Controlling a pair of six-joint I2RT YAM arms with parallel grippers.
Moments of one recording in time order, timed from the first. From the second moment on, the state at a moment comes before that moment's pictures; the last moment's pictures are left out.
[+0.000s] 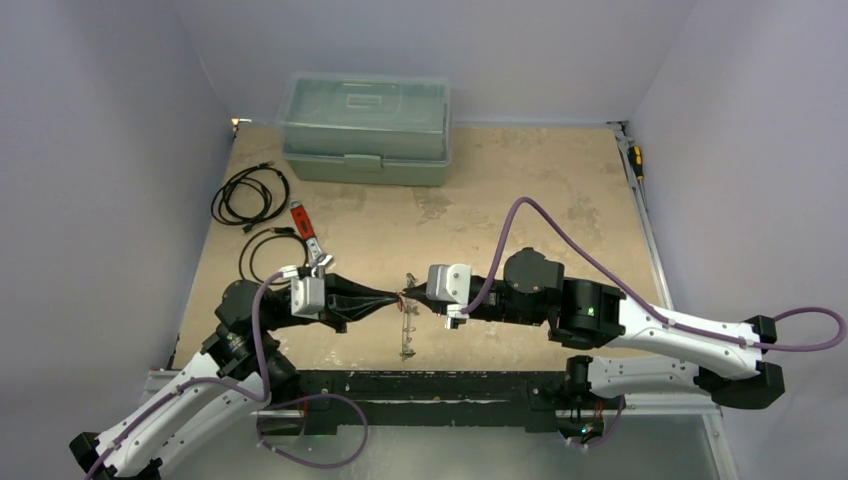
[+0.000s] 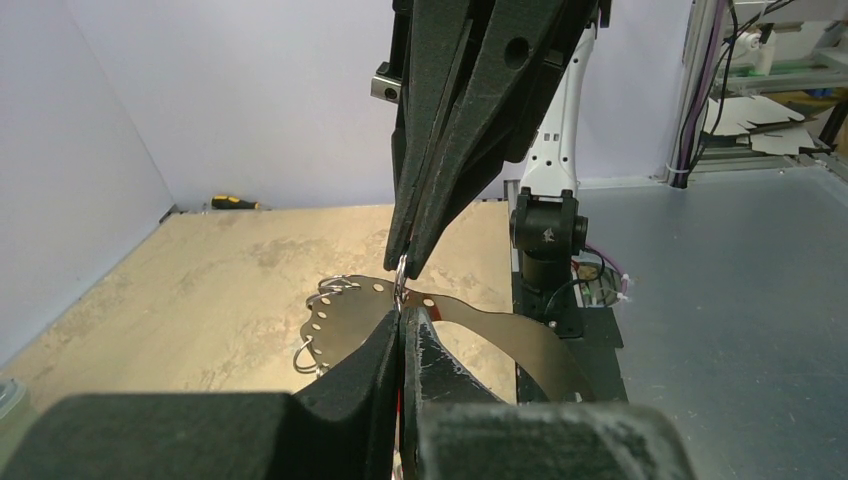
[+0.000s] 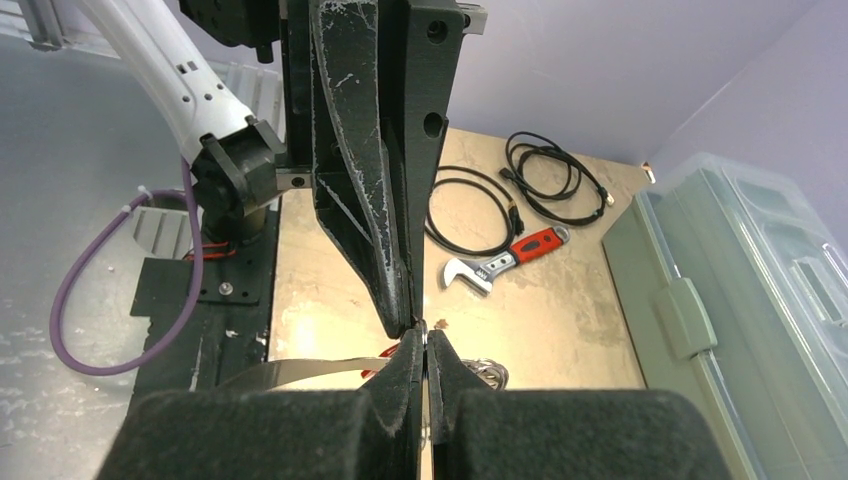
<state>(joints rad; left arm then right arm) -0.77 0.45 0.51 0.22 0.67 -0.07 1.32 0.98 1.10 -0.26 -0.04 -0.36</state>
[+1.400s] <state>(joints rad) -0.77 0.41 0.51 0.22 0.65 -0.07 1.32 1.00 1.10 -0.20 -0.08 -0.36</state>
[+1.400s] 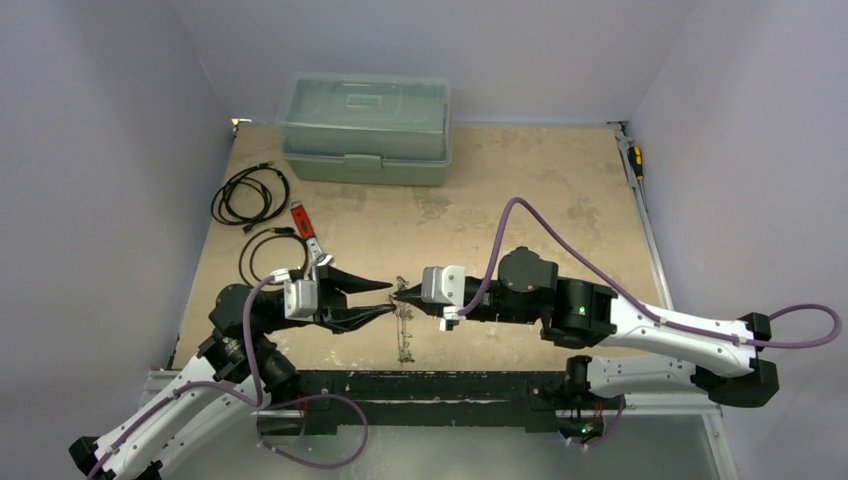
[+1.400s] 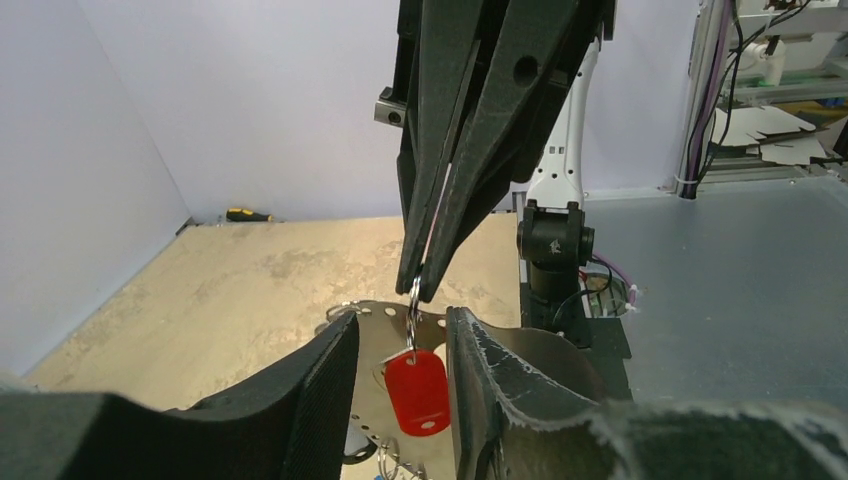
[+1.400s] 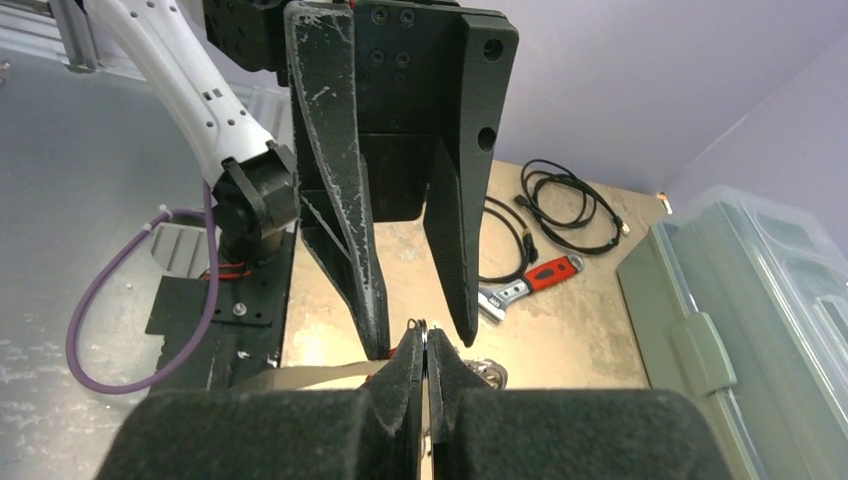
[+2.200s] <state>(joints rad) -0.77 0.42 0.51 0.22 0.65 -0.08 1.32 1.03 1.10 -0.16 -0.11 -0.36</state>
